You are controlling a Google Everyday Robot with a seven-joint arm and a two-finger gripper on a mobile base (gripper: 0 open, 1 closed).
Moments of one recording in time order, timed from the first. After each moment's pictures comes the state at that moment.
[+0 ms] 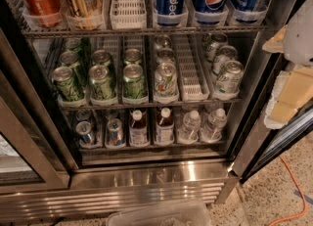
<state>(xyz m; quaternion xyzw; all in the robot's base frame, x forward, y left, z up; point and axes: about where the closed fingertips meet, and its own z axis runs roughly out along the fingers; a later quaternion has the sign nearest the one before) 0.438 -0.217 0.976 -0.60 0.78 -0.03 0.16</state>
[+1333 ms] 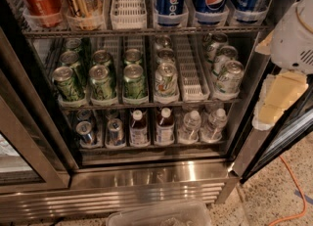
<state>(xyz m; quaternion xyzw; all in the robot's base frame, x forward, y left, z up) 0.445 -0.202 0.967 -0.60 0.78 -0.05 0.16</state>
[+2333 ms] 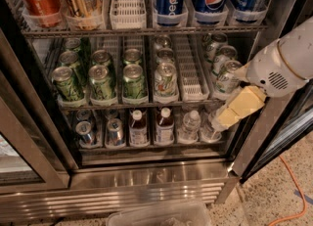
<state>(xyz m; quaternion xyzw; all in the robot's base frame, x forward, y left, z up) 0.472 -0.165 0.908 -0.48 0.83 0.13 0.25</state>
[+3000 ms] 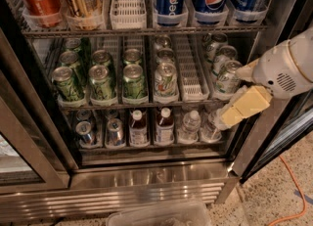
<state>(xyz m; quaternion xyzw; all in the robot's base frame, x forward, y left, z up) 0.471 -0.165 0.913 -0.48 0.82 0.15 0.28</state>
